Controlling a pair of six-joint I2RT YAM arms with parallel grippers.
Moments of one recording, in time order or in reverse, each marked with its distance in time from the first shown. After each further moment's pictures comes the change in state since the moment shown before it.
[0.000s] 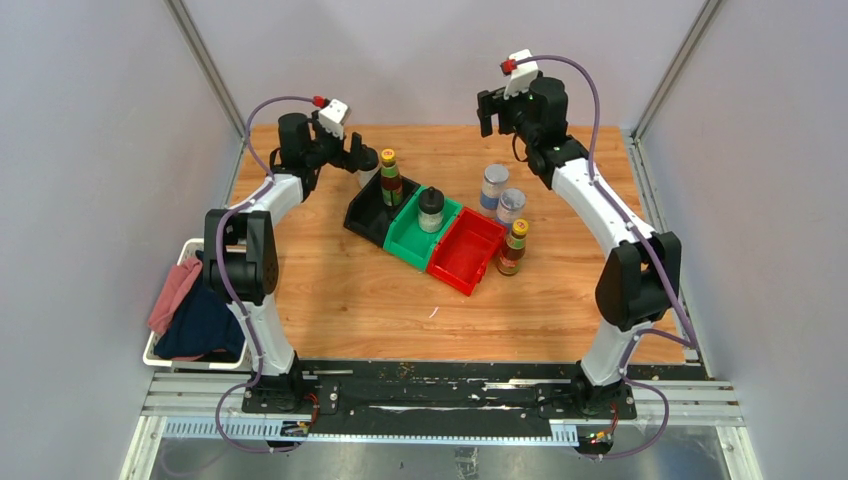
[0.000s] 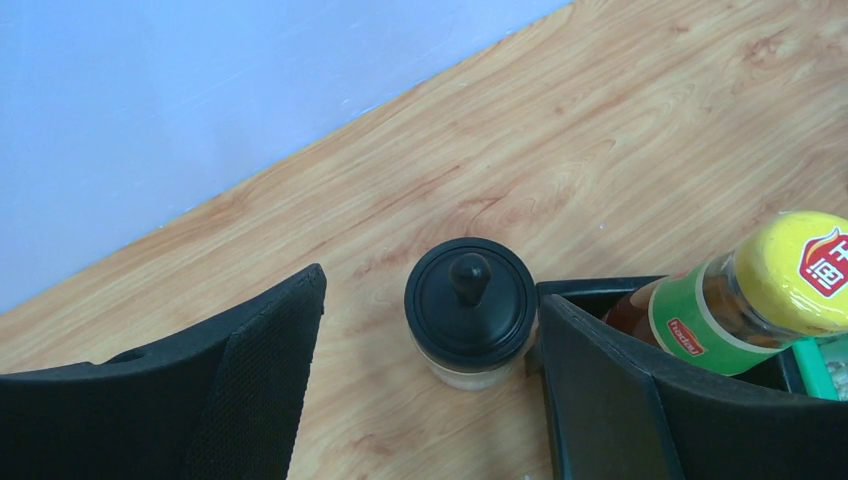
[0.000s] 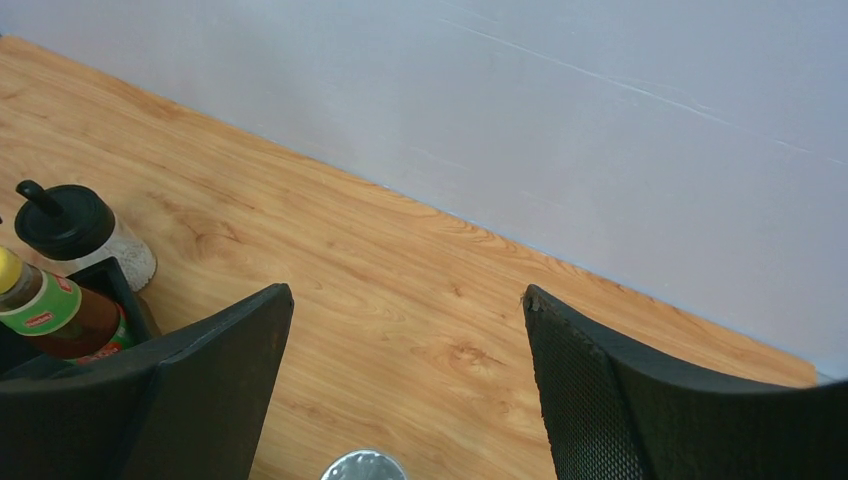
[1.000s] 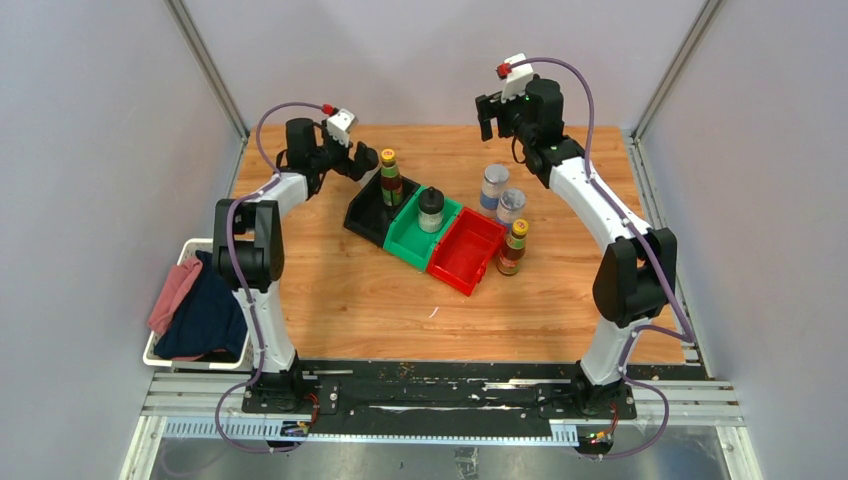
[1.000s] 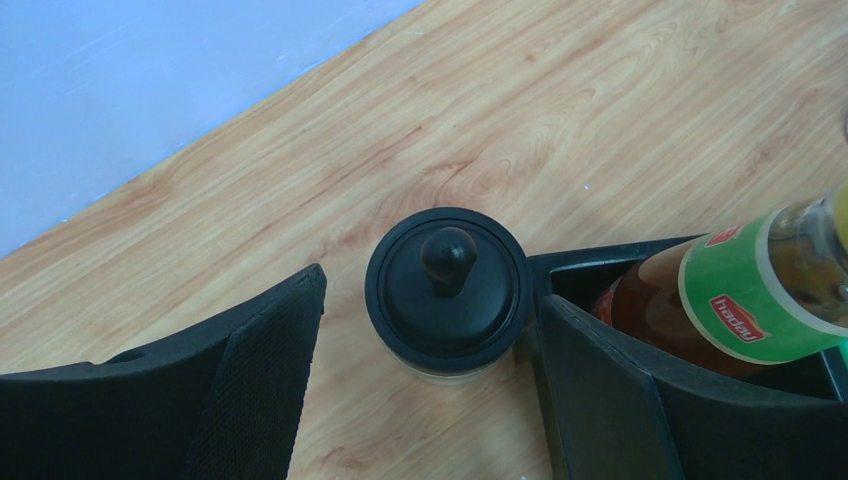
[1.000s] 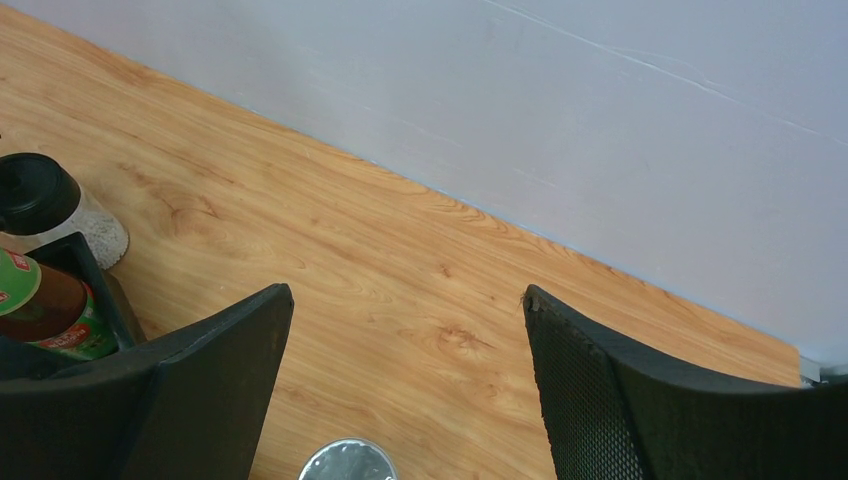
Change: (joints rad) left arm 0.005 0.107 0.048 -0.032 0.093 0.041; right arm 0.000 0.033 0.017 -0.035 0.024 -0.039
